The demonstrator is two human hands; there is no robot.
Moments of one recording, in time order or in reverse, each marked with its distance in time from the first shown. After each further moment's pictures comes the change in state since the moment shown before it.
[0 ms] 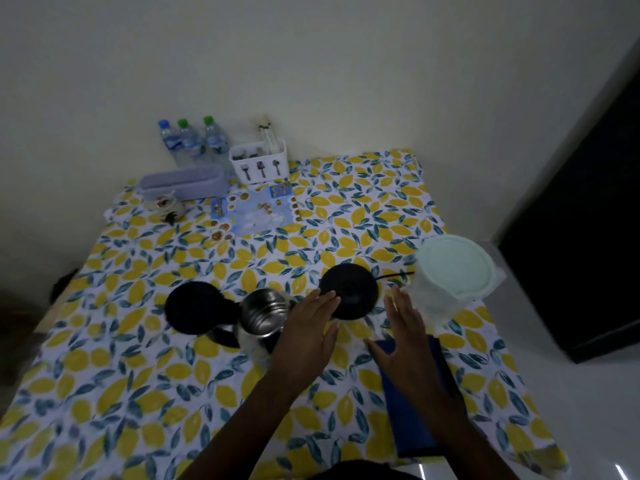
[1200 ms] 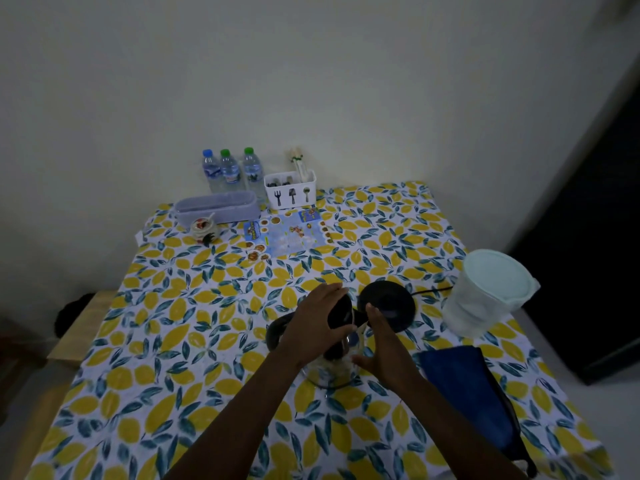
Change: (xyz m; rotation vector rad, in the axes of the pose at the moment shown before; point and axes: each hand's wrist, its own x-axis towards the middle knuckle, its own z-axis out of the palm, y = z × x) left_hand -0.006 -0.098 -0.078 -0.157 -0.169 -0.016; right_hand 0.016 -0.105 0.087 0.152 -0.231 0.025
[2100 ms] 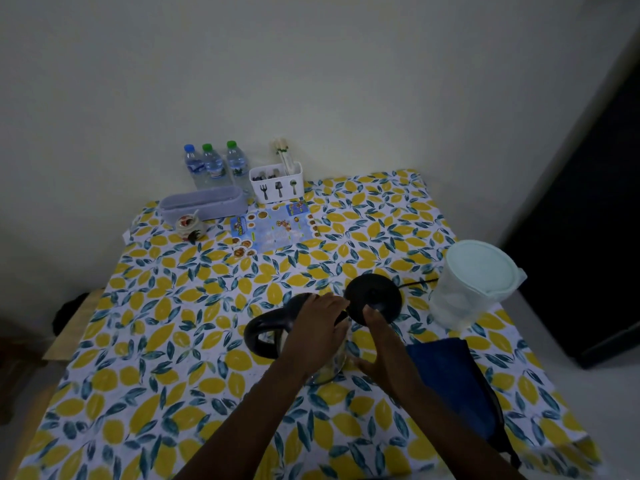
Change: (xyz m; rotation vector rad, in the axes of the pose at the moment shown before) left_hand 0.012 0.032 0.039 0.176 0.025 0.081; right_hand -0.019 0.042 -0.014 -0.042 0.060 -0.057
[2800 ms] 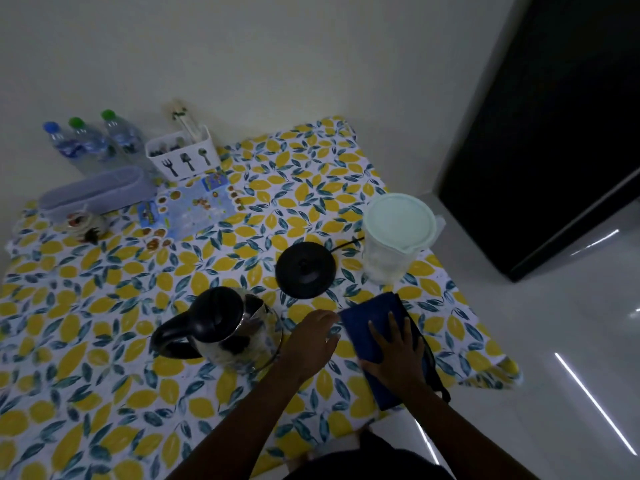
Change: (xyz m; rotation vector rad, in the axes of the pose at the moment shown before) left_hand 0.021 0.054 0.140 -0.138 -0.374 0.015; right_hand -0.095 0.143 -0.016 -0.419 -0.295 0.635
